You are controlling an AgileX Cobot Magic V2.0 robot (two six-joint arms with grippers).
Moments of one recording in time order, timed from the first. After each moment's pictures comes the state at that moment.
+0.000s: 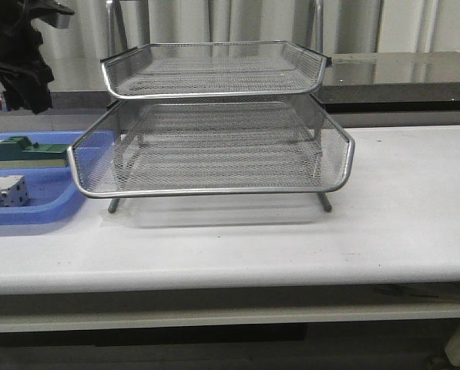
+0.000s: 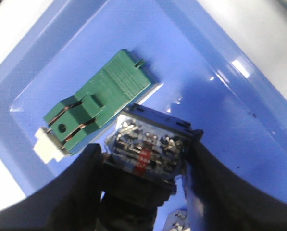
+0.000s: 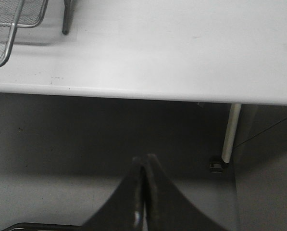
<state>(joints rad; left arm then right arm) -0.05 2.39 -2.44 0.10 1.25 0.57 0.16 0.57 -0.78 -0.14 1.06 0.12</state>
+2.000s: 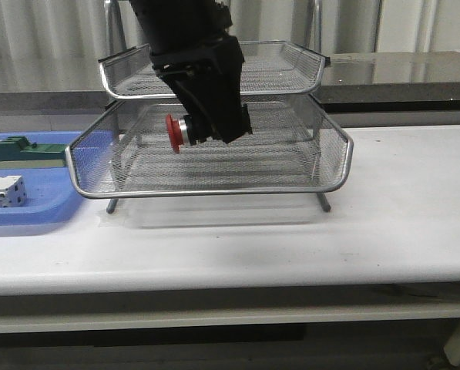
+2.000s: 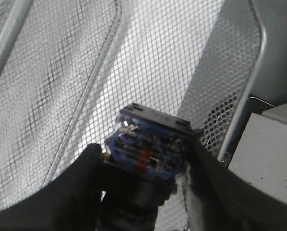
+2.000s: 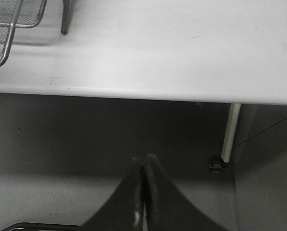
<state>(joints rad) -0.59 1.98 -1.78 -0.22 1.11 0.58 0.16 0.57 -0.78 -0.14 1.06 0.12</state>
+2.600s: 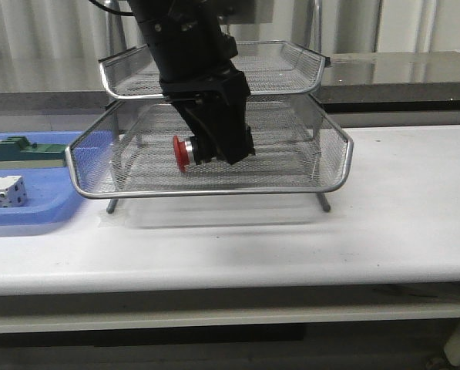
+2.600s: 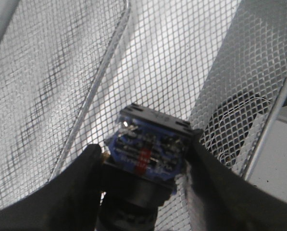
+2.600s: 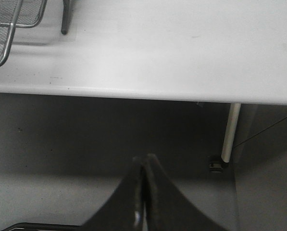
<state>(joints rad) -0.59 2.03 -1.78 -0.22 1.08 0.59 0.16 0.57 -0.78 -0.14 1.06 0.12</state>
